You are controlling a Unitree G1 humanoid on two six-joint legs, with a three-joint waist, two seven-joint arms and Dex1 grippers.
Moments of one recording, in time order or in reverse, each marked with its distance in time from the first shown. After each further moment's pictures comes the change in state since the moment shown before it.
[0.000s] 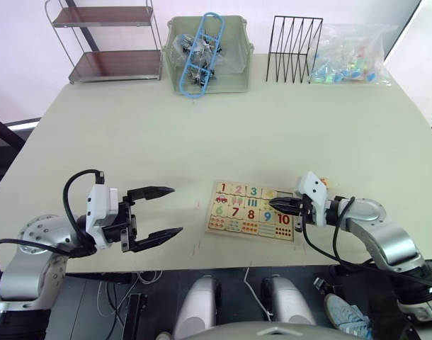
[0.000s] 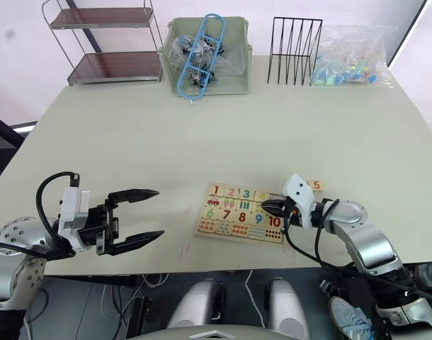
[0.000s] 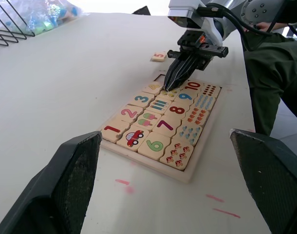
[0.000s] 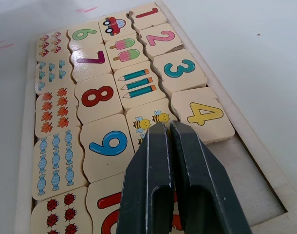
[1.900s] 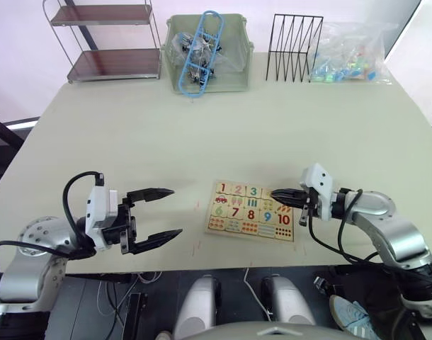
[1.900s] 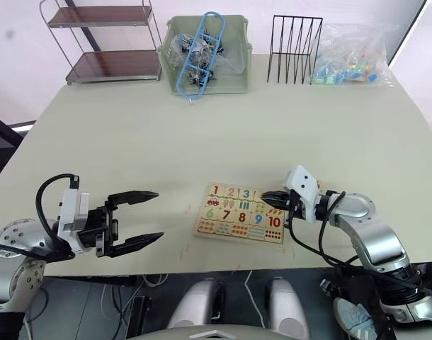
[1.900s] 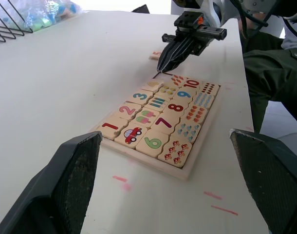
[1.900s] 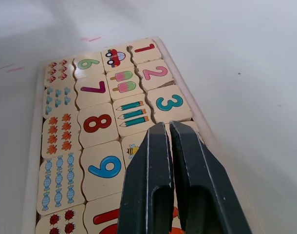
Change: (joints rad) left arm 0.013 0.000 0.001 0.000 -0.002 -0.006 -0.005; right arm -0.008 -0.017 -0.048 -0.048 0.026 -0.039 0.037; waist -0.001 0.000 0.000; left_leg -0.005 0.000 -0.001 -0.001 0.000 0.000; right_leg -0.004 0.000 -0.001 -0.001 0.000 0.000
